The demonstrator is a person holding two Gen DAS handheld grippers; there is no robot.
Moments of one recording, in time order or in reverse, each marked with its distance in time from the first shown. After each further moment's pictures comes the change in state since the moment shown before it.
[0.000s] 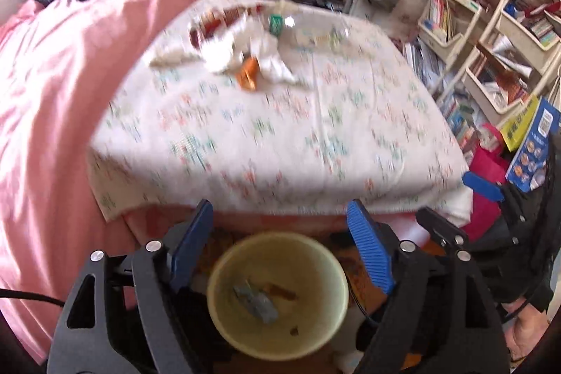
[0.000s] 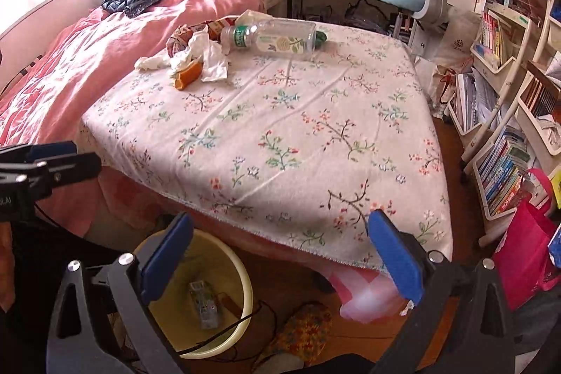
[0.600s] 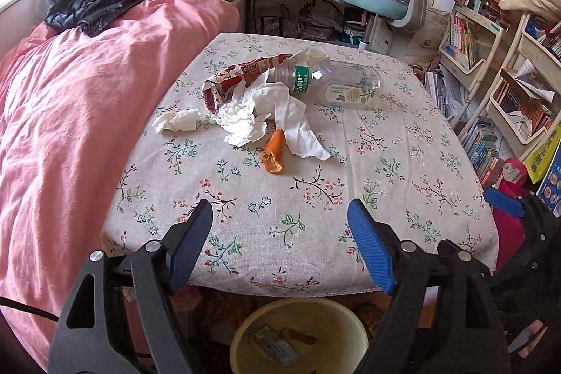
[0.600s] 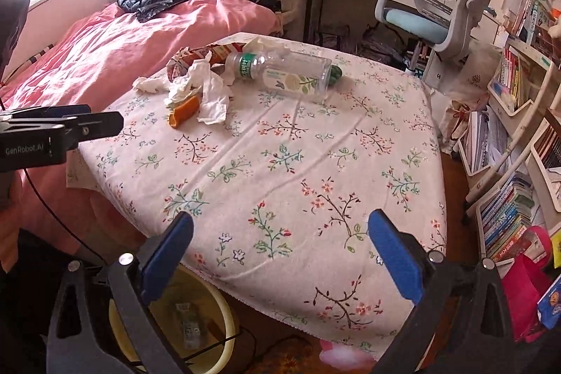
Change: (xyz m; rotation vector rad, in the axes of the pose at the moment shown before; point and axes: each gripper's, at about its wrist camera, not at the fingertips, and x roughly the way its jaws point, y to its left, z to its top) left arm 0.023 0.010 0.071 0.008 -0.085 0.080; right arm 0.020 -0.005 0.047 -0.095 -0.049 0.014
